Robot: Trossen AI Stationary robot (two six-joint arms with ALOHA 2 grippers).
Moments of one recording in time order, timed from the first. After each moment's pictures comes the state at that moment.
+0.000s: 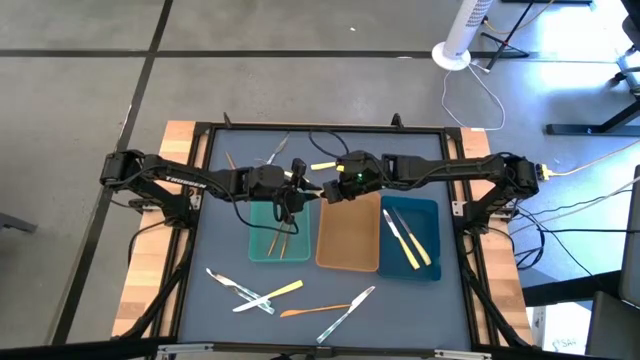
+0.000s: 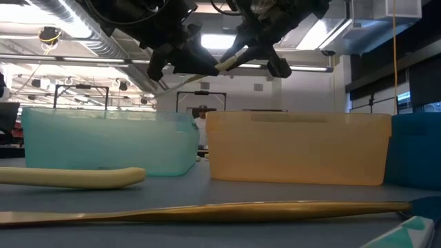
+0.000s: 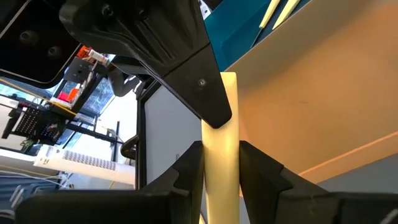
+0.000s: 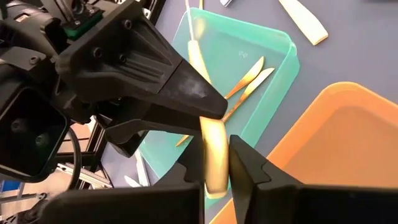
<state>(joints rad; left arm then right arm) 0.06 1.42 0.80 0.20 -0.15 0.80 -0.09 1.60 1.24 -0.32 -0.11 1.04</state>
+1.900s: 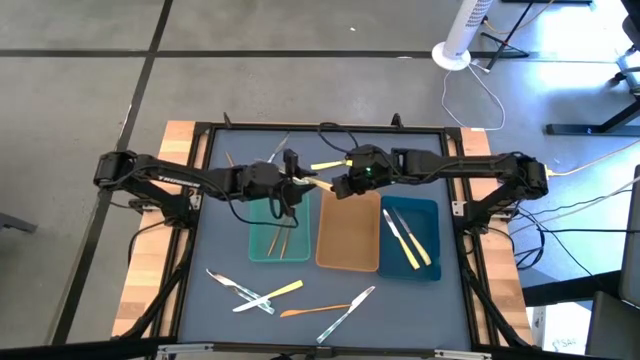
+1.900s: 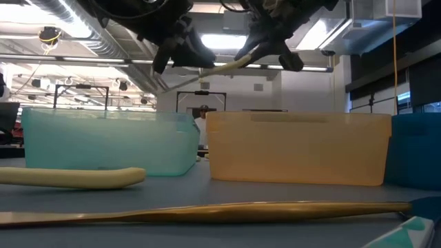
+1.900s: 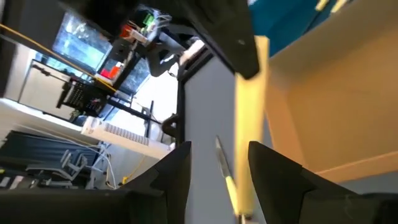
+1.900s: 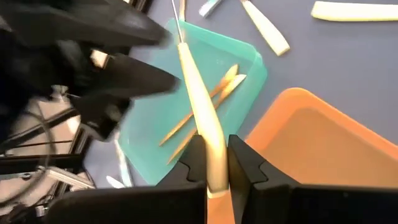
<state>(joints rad) 0.06 1.36 0.80 0.20 -0.33 0.79 -0.11 1.52 1.25 -0.46 -0.06 0.99</state>
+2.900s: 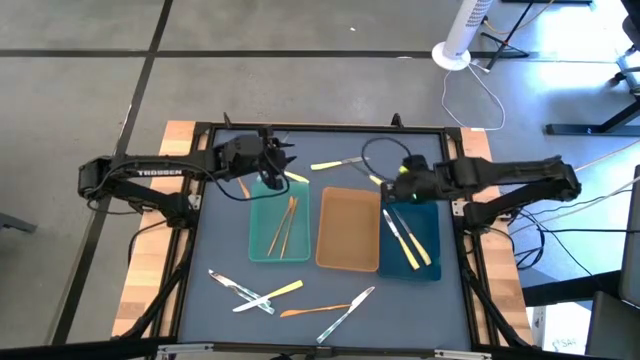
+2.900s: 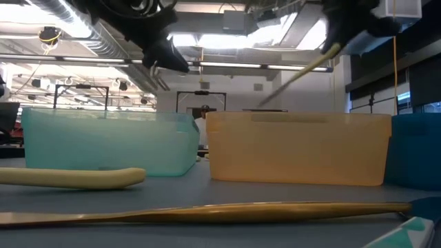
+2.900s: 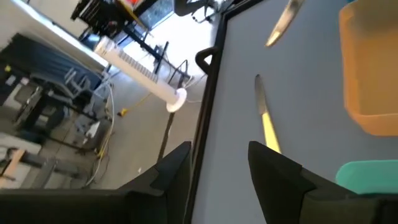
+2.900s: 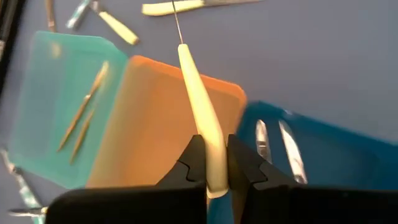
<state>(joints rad) 0.30 1.19 0.80 -0.05 -0.32 0.59 0.13 1.23 1.25 -1.16 0.34 1.42</state>
